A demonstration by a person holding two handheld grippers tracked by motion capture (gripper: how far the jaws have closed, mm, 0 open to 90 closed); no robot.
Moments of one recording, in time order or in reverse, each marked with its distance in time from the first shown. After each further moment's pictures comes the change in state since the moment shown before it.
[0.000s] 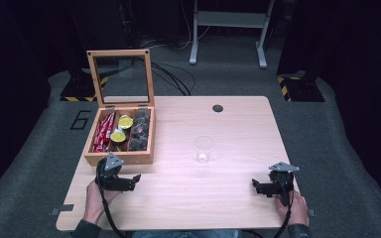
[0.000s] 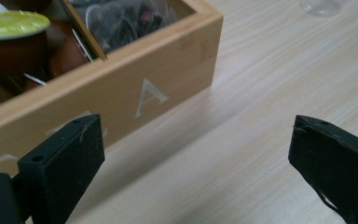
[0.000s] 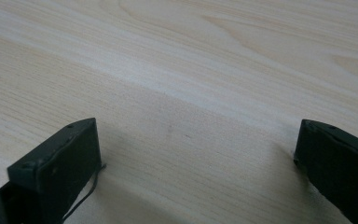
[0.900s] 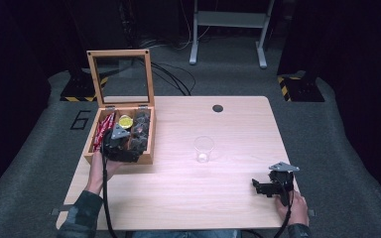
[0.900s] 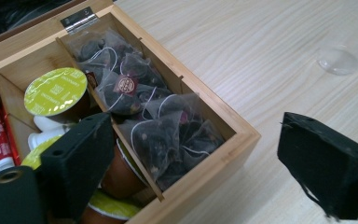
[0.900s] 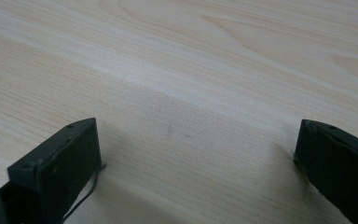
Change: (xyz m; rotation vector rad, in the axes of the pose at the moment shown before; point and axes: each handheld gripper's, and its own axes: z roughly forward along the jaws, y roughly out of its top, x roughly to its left) left arm 0.027 0.077 0.018 0.006 0.005 0.093; right arm 0.000 0.000 0.000 0.000 0.000 0.002
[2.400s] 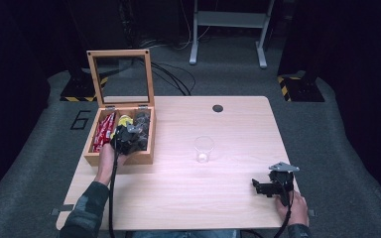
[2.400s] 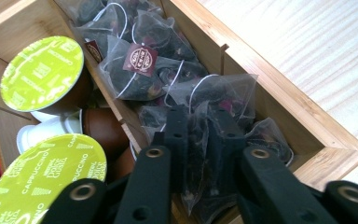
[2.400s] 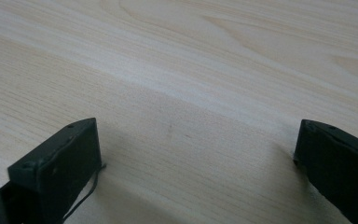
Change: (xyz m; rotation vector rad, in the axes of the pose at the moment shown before) left arm 0.008 0.002 0.052 0.173 0.092 0.028; right arm 0.000 0.000 0.000 -0.002 0.000 -0.005
